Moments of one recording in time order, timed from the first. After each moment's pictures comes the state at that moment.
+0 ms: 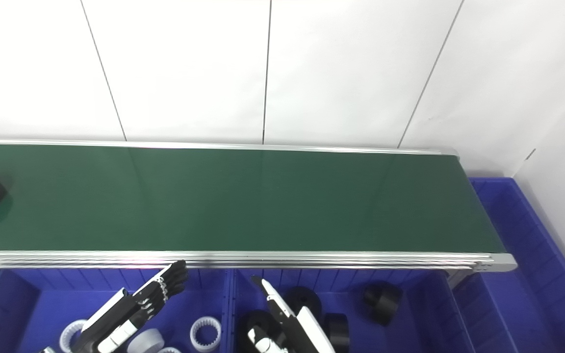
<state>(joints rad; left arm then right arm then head) 0.10 0.19 -0.04 0.23 -0.16 -0.44 -0.70 0.24 -0.15 0.33 -0.05 -0.31 -0.31 0.12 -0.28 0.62</state>
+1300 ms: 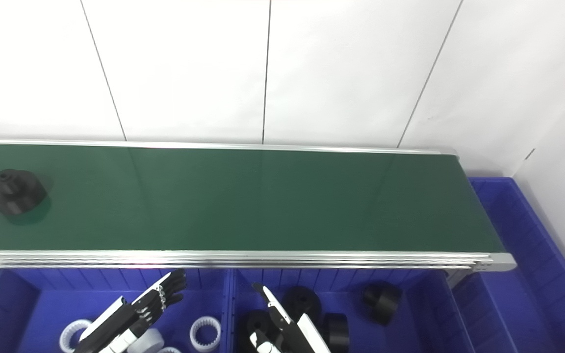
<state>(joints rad) 0.13 0.18 -0.02 0.24 -0.13 -0.44 -0.70 0.25 -0.14 0.32 0.01 -0.28 -0.31 0.13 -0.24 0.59</state>
